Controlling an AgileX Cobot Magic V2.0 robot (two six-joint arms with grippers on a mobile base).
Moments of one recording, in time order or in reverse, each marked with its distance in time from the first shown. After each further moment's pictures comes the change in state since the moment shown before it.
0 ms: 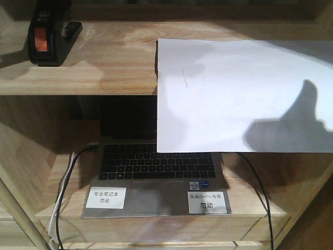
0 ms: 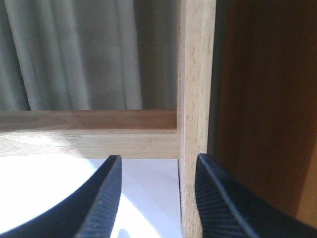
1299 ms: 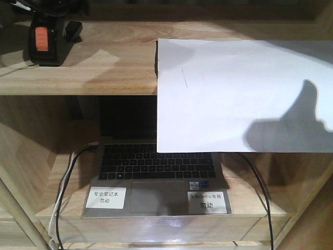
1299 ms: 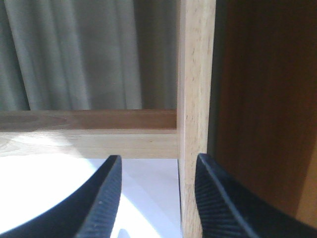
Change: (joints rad) left arm 0.119 0.429 -0.424 -0.023 0.395 -0.048; right arm 0.000 0.000 0.000 0.000 0.000 0.000
